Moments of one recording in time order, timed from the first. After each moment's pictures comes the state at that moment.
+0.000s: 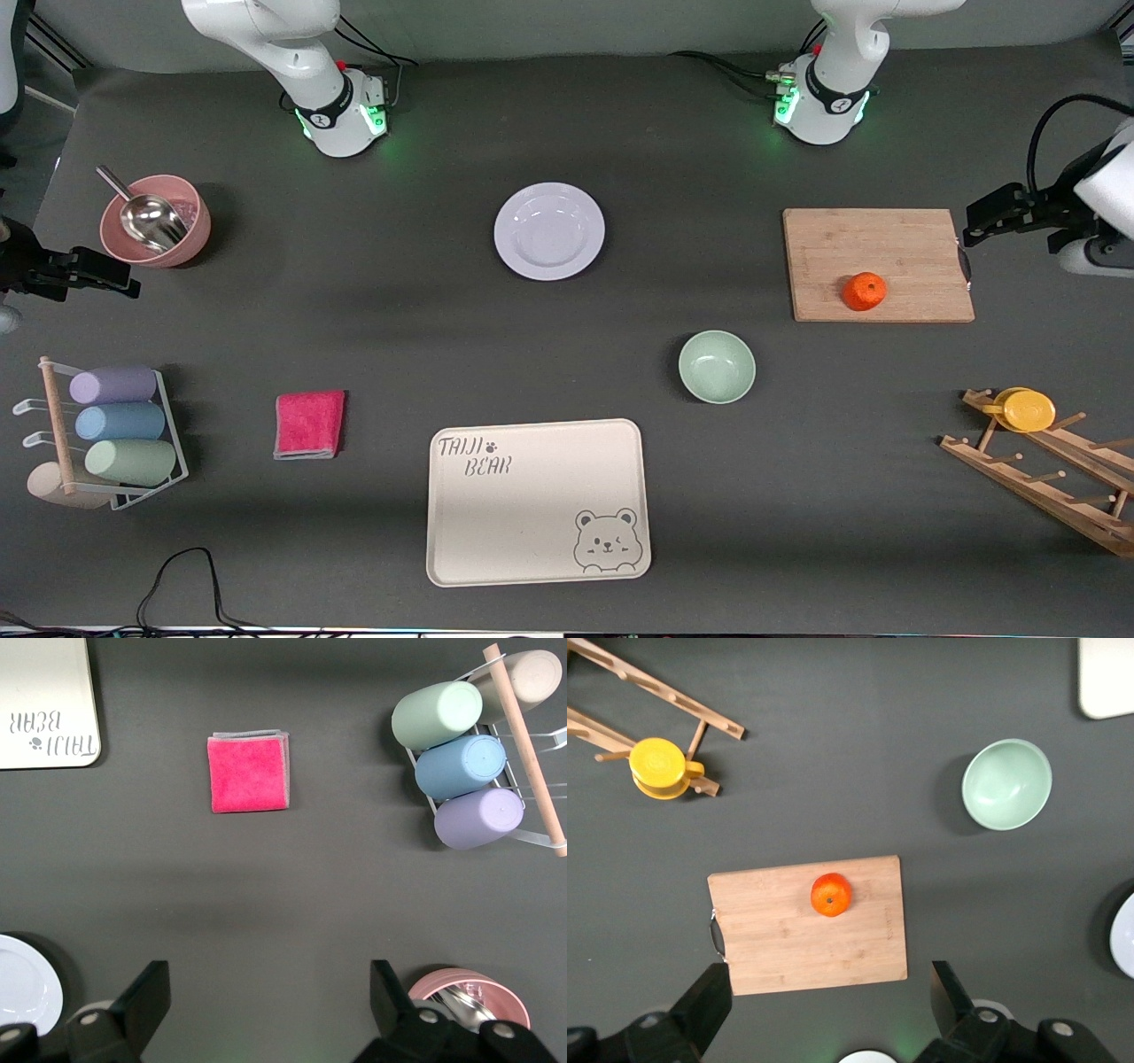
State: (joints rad) left arm -0.02 0.04 -0.02 -1.55 0.00 1.48 0.07; right arm 0.01 0.11 -0.10 -1.51 0.01 1.55 -0.09
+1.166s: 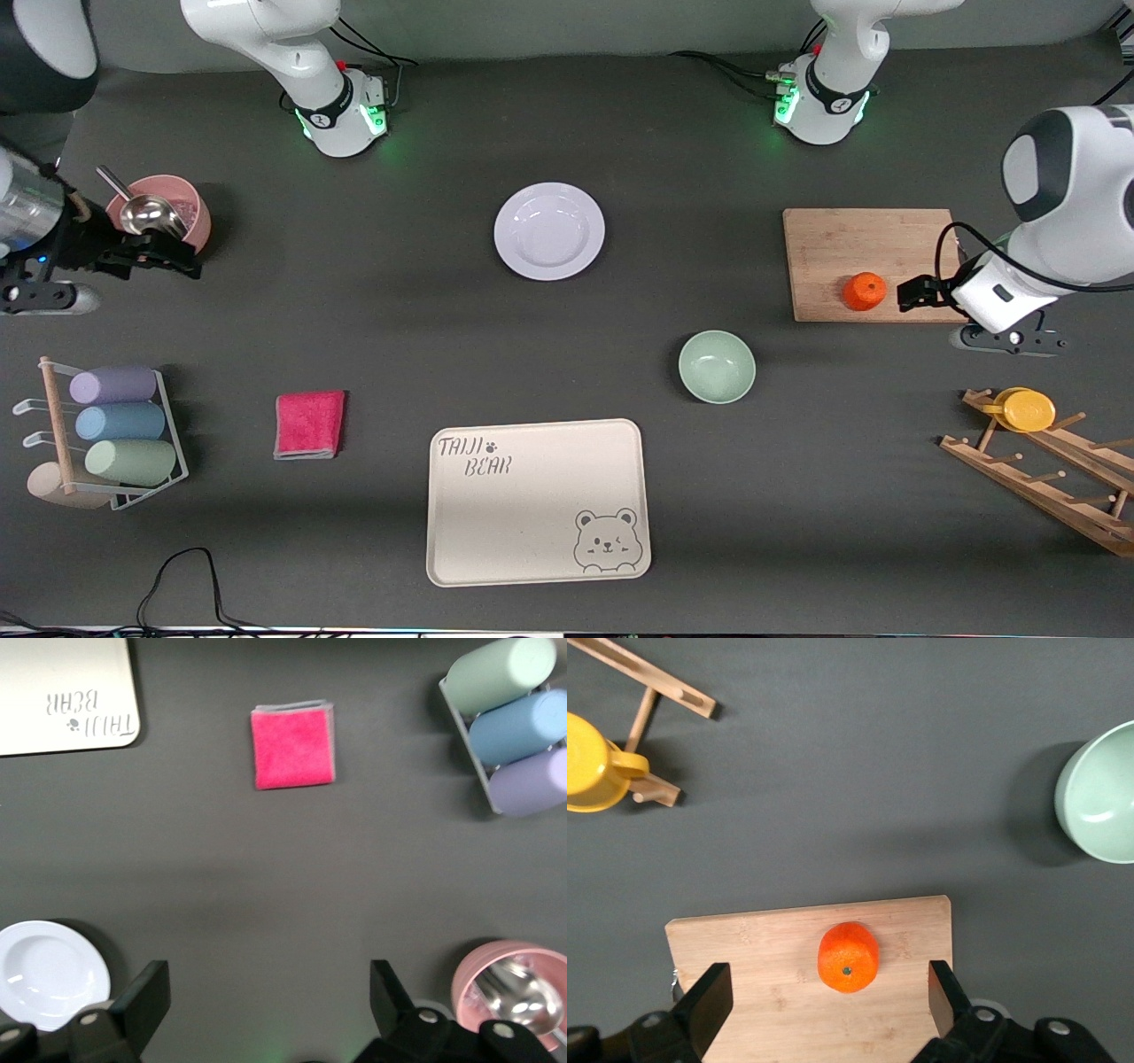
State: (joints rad) left arm 0.03 0.06 -0.02 -2.05 0.01 2.02 0.10; right arm 0.16 0.01 -0.10 -1.63 0.01 1.55 0.11
